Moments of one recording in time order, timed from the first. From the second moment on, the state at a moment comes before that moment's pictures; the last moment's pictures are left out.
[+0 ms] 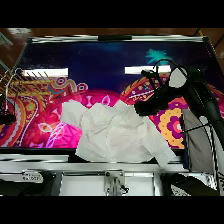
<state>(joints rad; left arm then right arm) 0.65 -1.57 1.15 1.75 -0.84 -1.08 0.33 -1.26 1.36 -1.27 1.55 1.60</state>
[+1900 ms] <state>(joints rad) -0.55 -0.85 1.18 1.49 -1.53 -1.21 0.33 -1.26 1.68 -1.66 1.66 1.63</state>
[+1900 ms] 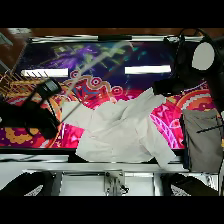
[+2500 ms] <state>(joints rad) -0.88 -0.80 1.15 1.61 -1.69 -1.36 0.33 -1.26 1.68 -1.70 1.66 1.61</state>
